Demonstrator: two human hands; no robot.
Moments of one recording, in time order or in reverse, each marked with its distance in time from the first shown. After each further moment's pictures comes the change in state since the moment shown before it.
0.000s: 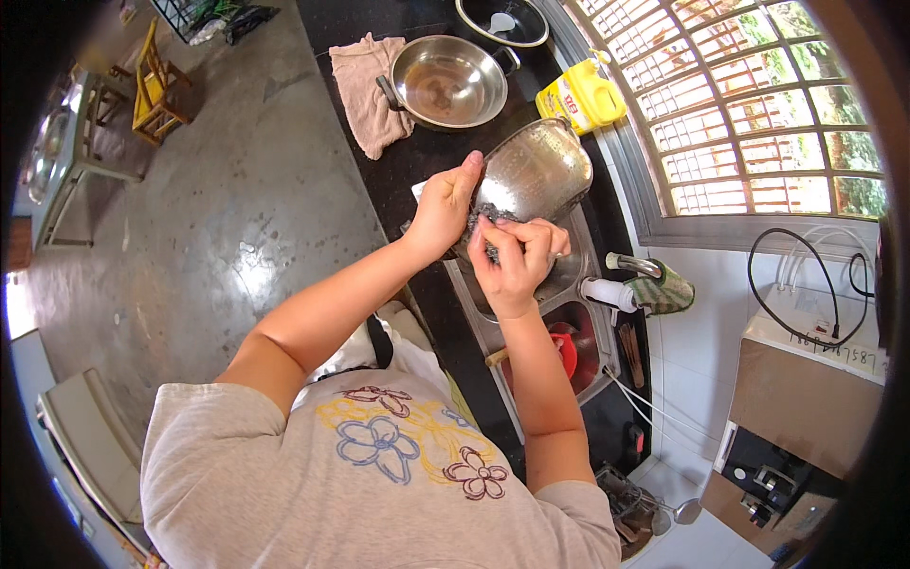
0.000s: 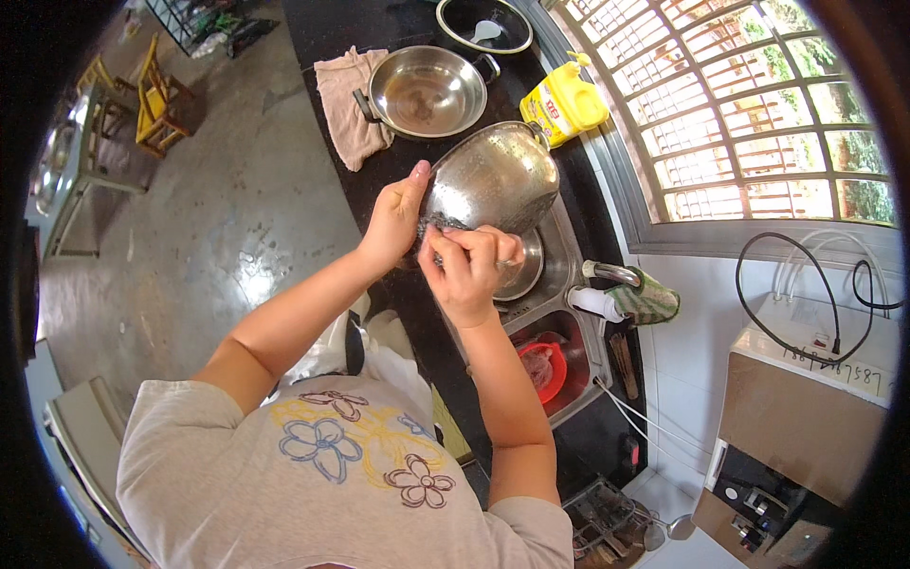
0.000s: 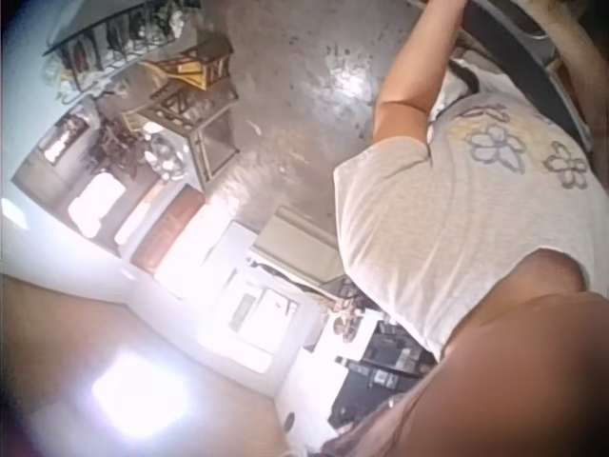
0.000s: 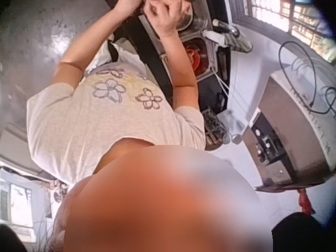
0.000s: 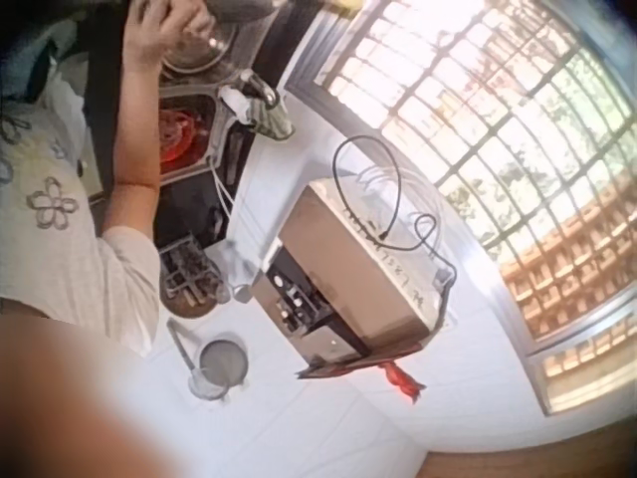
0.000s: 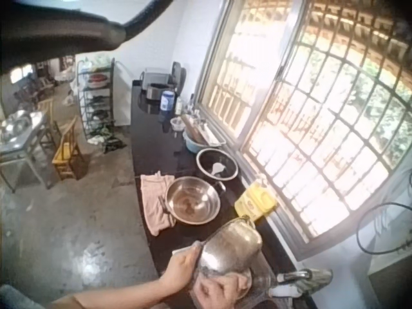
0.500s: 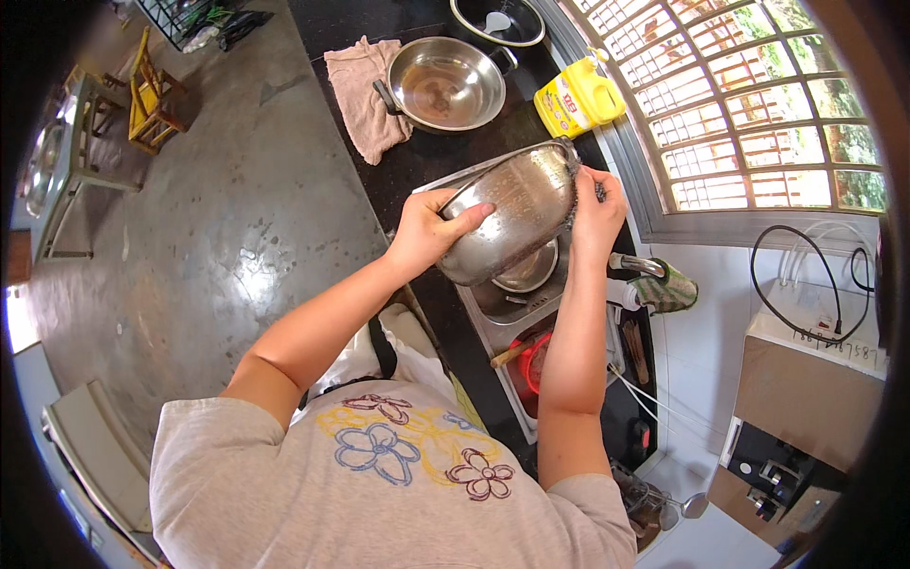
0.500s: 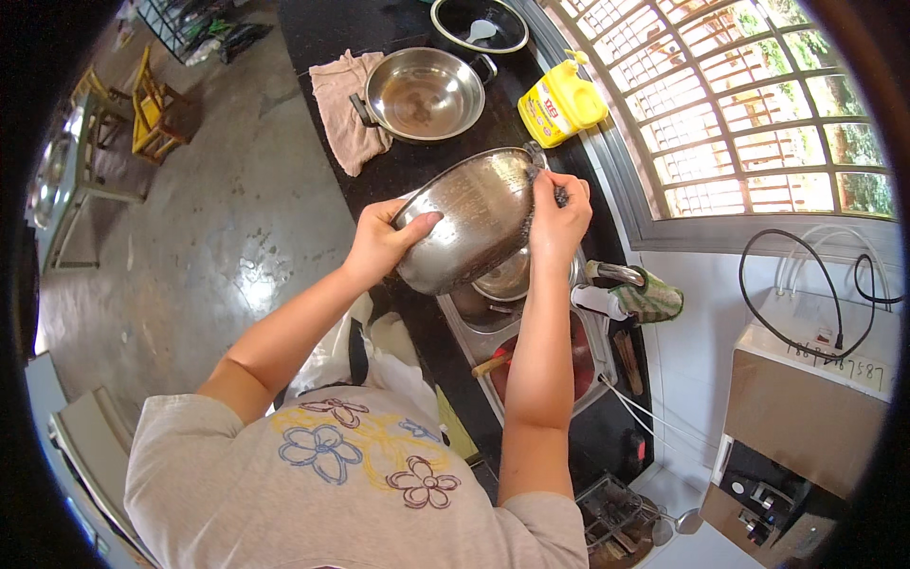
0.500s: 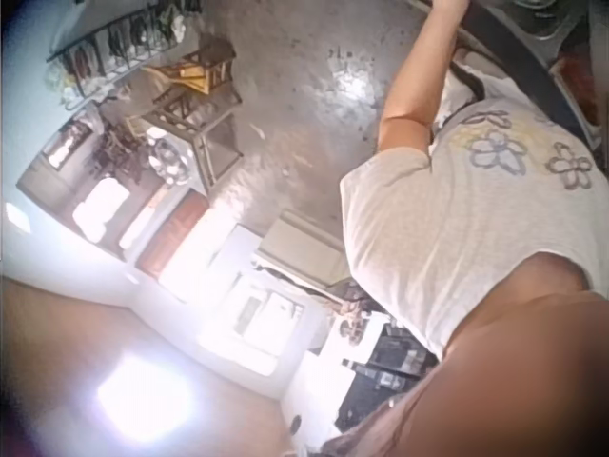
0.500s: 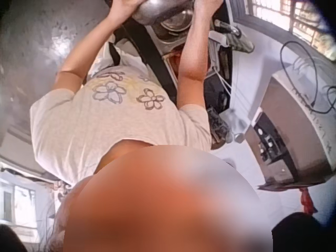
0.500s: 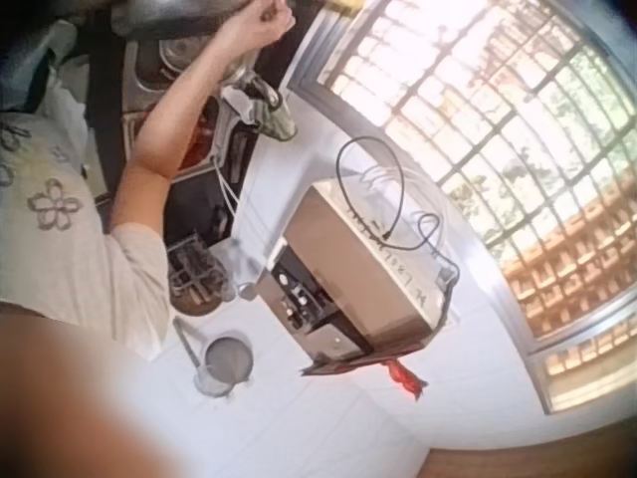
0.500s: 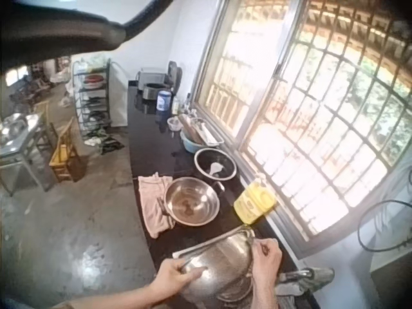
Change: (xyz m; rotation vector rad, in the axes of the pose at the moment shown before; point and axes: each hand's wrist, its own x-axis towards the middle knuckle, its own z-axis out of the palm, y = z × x) left_hand -0.015 -0.003 -0.036 0.131 -0.170 -0.063; right_hand 0.036 0.100 0.008 0.469 -0.063 1.025
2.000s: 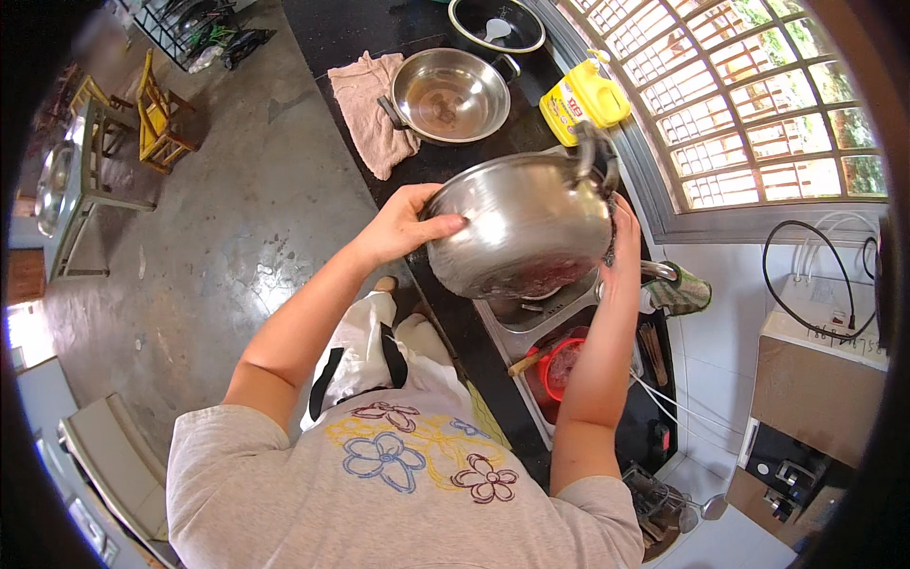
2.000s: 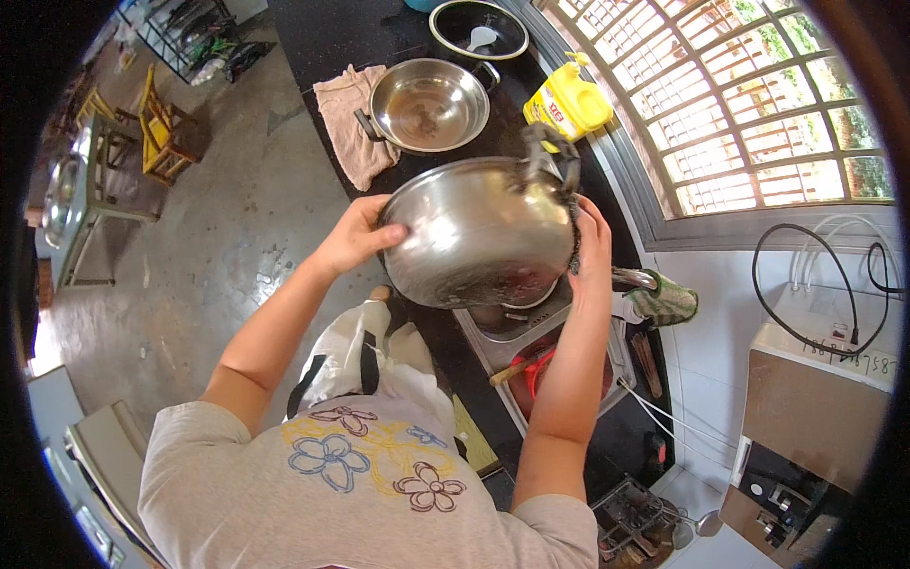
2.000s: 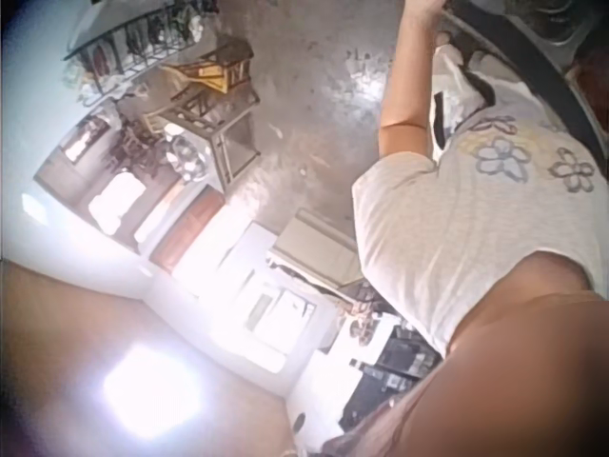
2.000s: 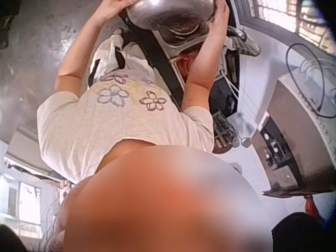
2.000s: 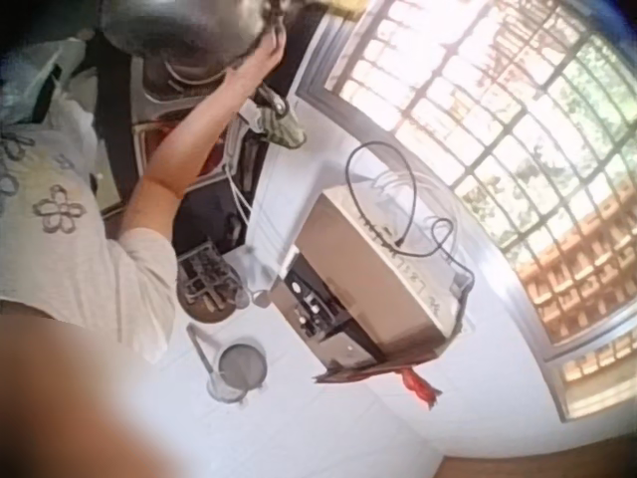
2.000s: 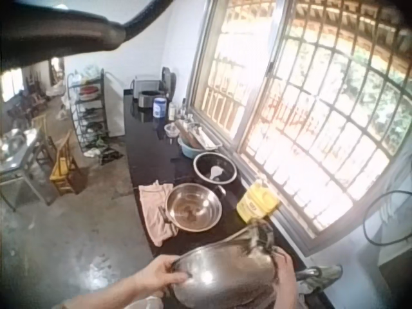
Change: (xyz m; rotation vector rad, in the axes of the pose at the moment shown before) left_hand 0.021 0.014 -0.059 -0.093 -0.352 0.013; right_hand 0.007 0.044 -0.053 0.464 -0.341 0.334
